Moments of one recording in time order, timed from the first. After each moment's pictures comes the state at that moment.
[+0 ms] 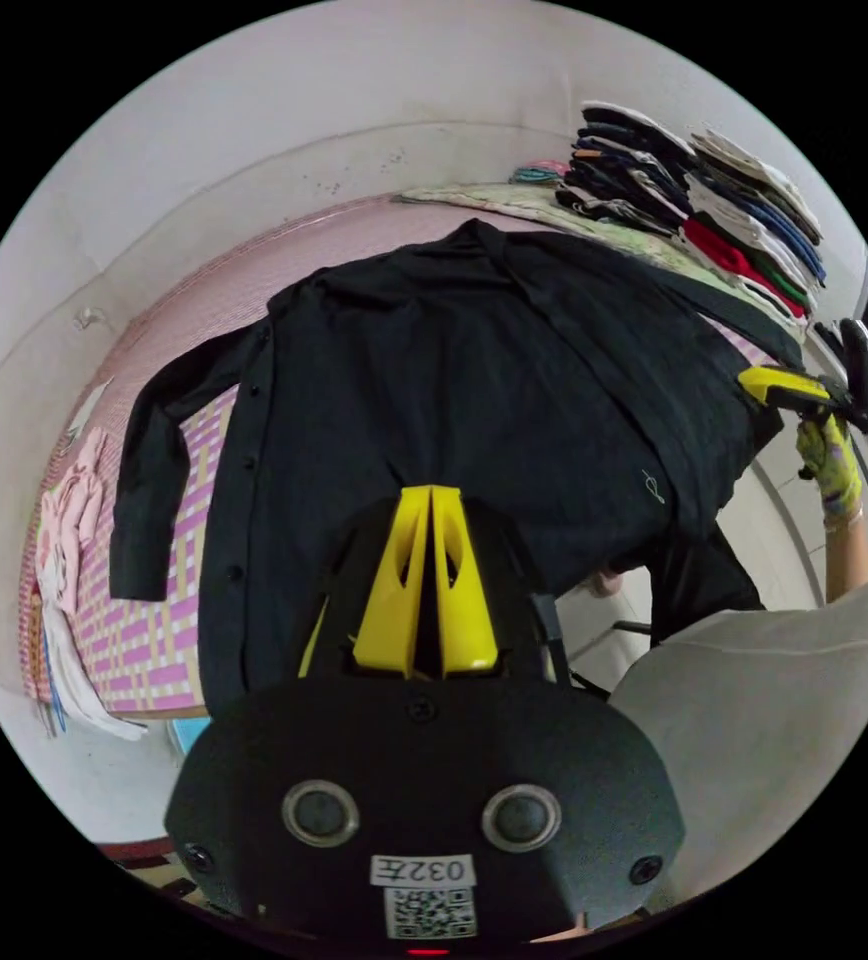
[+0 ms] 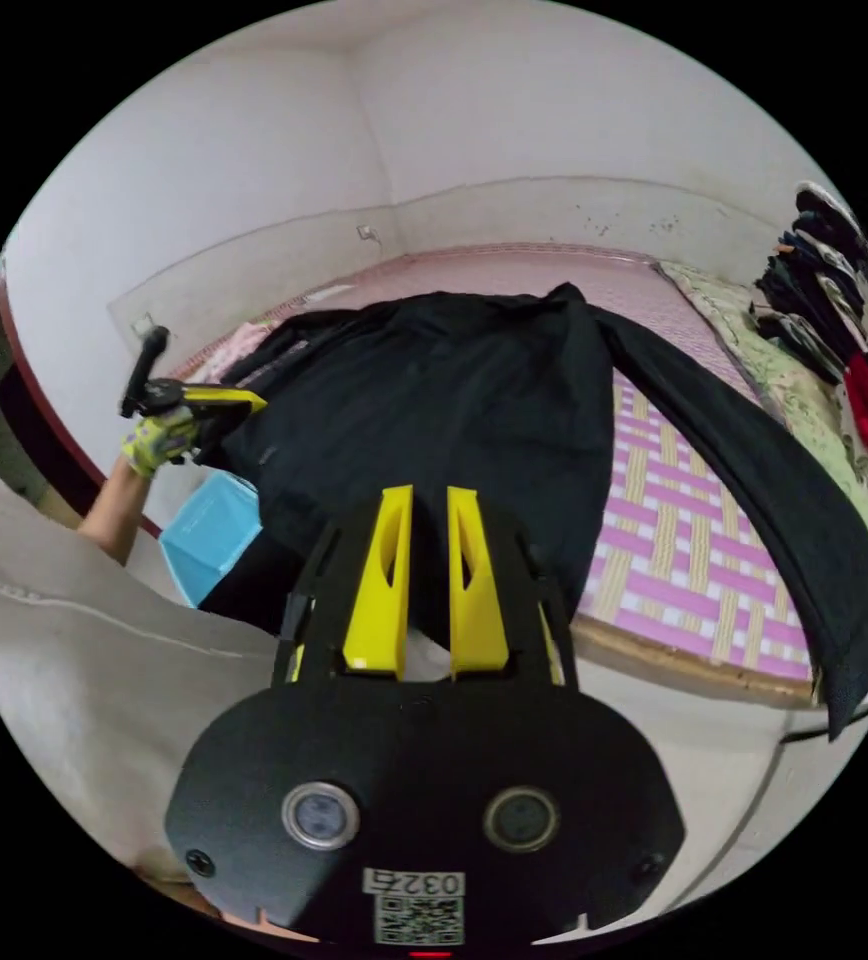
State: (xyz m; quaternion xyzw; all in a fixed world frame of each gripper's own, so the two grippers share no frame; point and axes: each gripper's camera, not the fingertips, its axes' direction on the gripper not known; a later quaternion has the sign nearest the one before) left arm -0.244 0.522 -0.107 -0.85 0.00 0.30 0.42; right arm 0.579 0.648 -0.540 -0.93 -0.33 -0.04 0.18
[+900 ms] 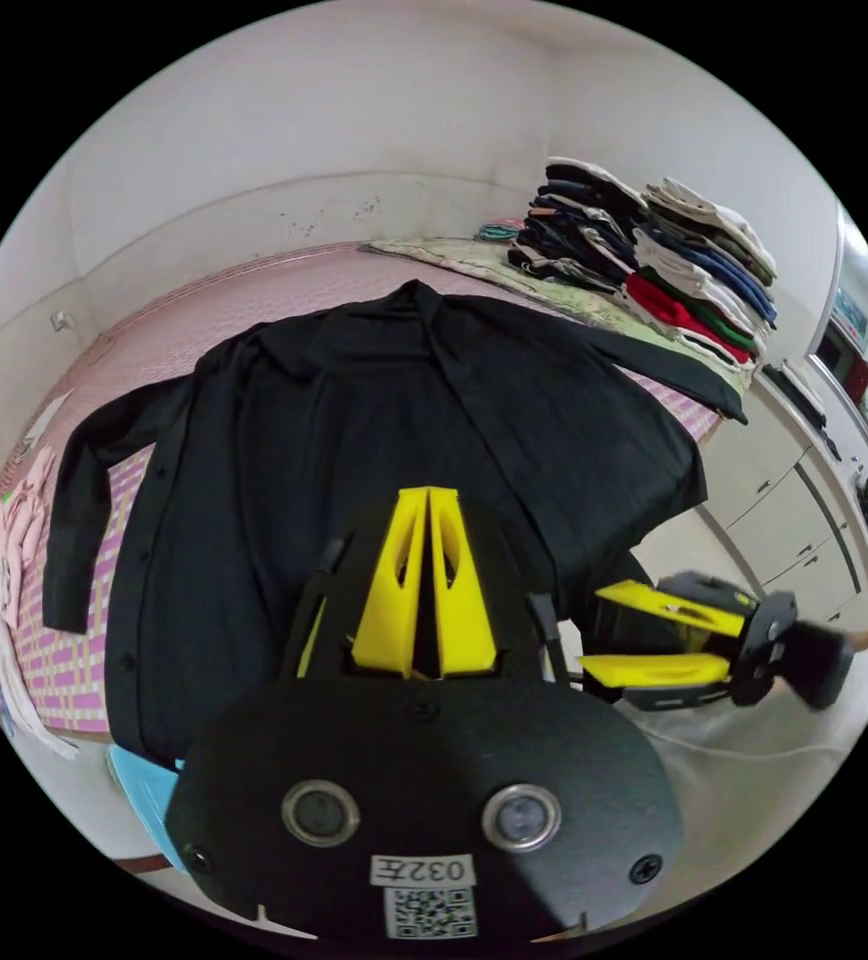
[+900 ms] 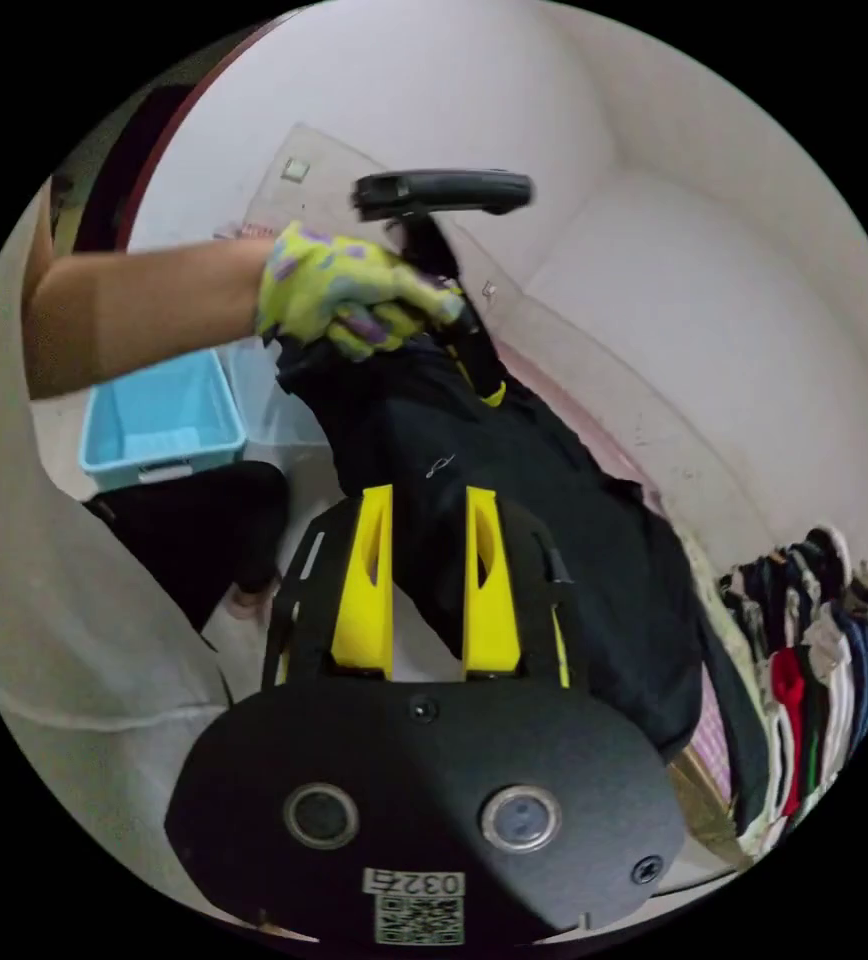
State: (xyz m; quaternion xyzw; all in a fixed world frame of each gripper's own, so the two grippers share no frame) left arm -0.219 0.565 -0.091 -0.84 0.05 0.23 0.49; right arm 0.399 0.390 -0.760 -0.72 -0.58 -0.20 0.32
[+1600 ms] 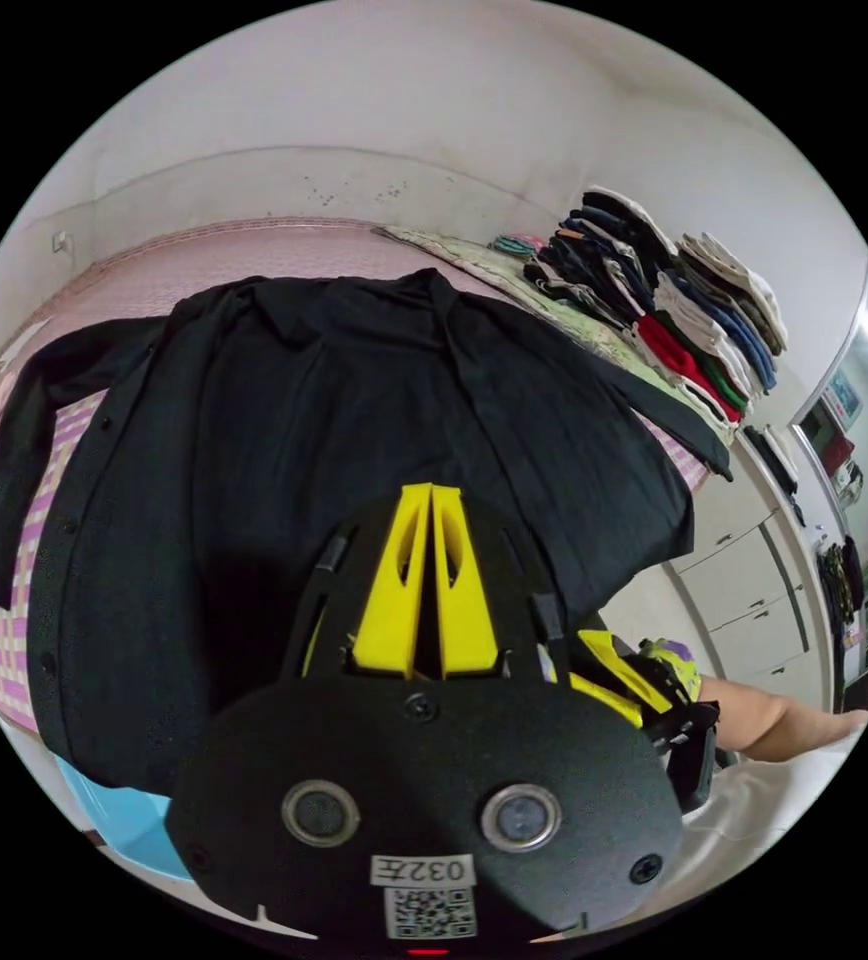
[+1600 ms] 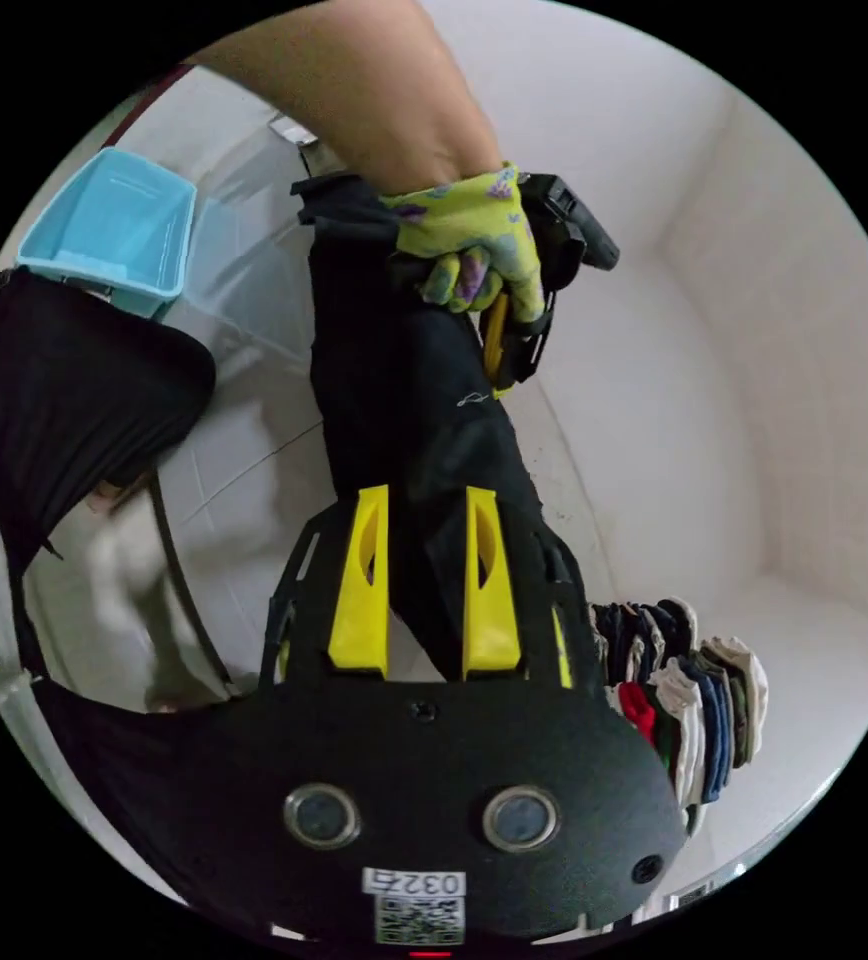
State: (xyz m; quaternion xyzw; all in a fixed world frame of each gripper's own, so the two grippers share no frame) left arm -0.286 0.597 -0.074 -0.85 0.02 0.13 0.50; right arm 0.382 0.291 -0.901 -0.58 -0.60 -0.41 0.37
